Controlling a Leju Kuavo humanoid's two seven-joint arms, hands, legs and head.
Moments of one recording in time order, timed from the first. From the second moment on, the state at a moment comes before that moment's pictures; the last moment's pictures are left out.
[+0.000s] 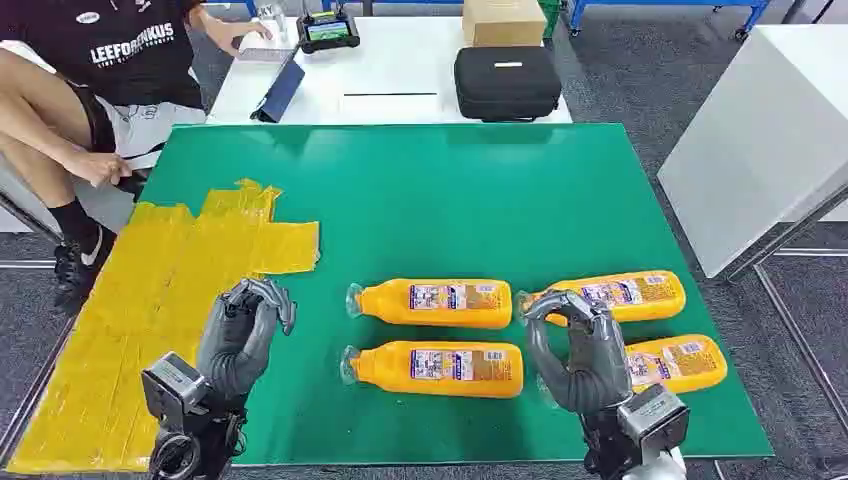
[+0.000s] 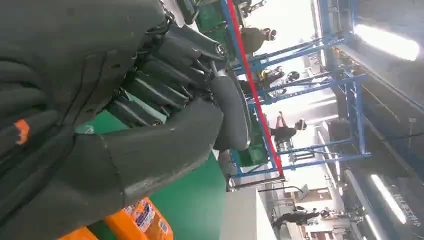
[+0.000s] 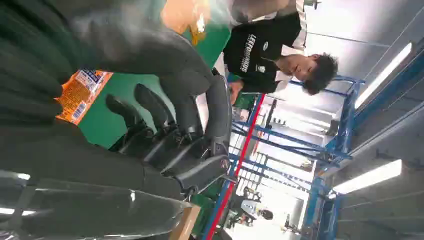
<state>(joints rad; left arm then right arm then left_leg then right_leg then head) 0.09 -0.10 -0.16 -1.74 -0.21 -0.14 -0.47 0.14 0.04 0.17 -1.85 0.15 0.04 -0.44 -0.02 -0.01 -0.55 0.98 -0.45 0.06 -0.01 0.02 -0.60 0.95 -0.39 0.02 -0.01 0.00</state>
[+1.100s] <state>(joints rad) -0.02 -0.16 -0.26 -1.48 0.02 -0.06 -0.49 -0.12 0.05 0.33 -1.54 1.07 -0.41 -0.10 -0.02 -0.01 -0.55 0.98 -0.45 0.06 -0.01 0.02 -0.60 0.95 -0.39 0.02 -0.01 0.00</state>
